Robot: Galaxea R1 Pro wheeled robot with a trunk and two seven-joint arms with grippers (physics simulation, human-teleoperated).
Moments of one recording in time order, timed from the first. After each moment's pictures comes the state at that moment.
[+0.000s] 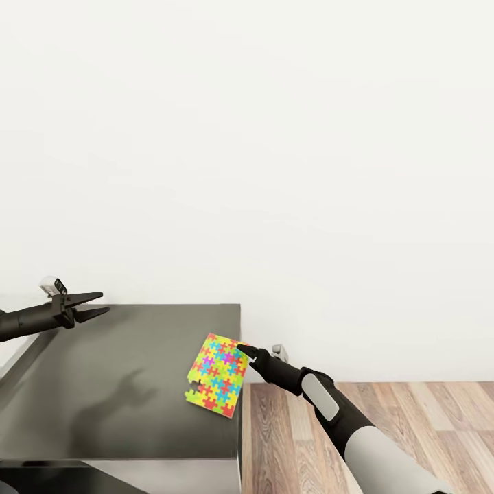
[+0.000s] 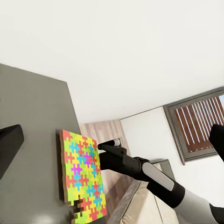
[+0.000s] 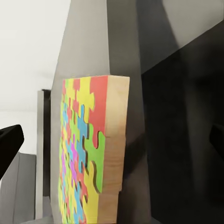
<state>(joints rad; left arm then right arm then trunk) -0.88 0.66 -0.01 -0.63 0.45 0.94 -1.49 -0.66 0.08 0.28 -0.58 -0.99 0.48 0.49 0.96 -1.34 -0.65</state>
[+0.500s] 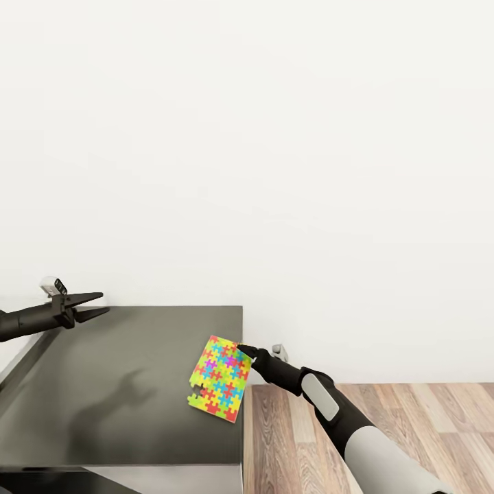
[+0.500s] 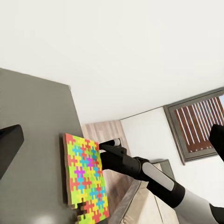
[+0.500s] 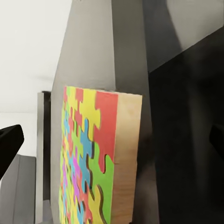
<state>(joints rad) -0.88 0.66 -0.01 -0.63 0.45 0.94 -1.49 -0.66 0.08 0.28 -0.58 -0.99 0.48 0.49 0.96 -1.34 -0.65</state>
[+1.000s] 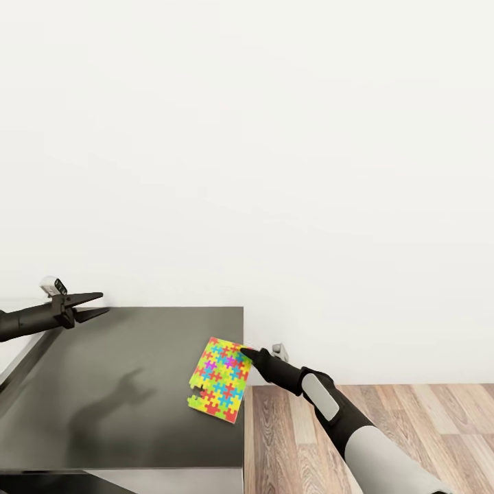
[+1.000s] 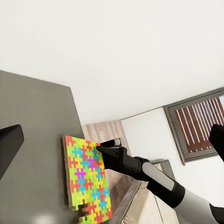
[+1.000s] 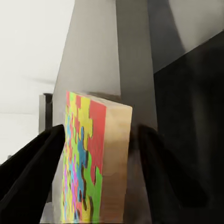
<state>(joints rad) -0.88 0.66 -0.01 -0.63 0.45 0.94 -1.49 -0.66 0.08 0.27 -0.58 -1.00 0.48 0.49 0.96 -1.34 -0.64</state>
